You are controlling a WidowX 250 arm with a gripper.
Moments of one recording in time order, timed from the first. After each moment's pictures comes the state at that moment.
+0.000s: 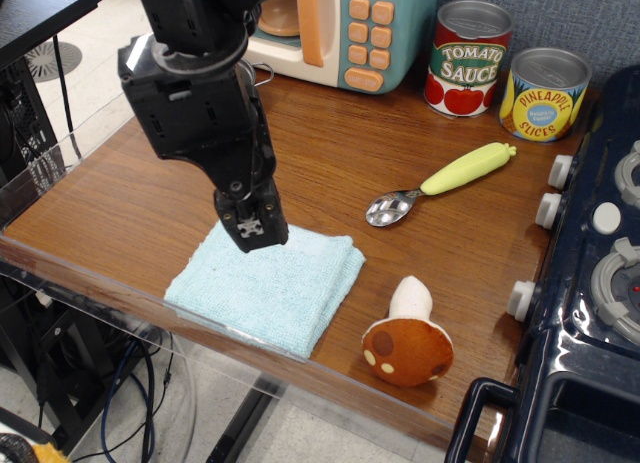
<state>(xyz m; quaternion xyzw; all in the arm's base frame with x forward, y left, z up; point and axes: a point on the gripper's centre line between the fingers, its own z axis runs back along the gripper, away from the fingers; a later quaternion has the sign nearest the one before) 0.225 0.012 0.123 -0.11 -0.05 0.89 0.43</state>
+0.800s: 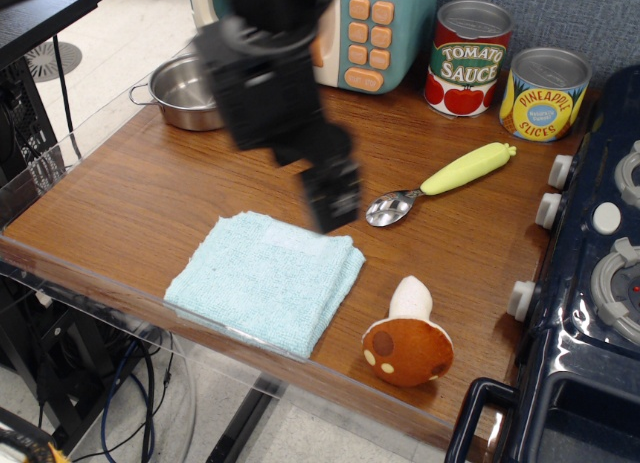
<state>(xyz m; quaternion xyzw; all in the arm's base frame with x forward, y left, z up) 0.247 -0.025 0.136 -0.12 -0.04 0.94 0.30</state>
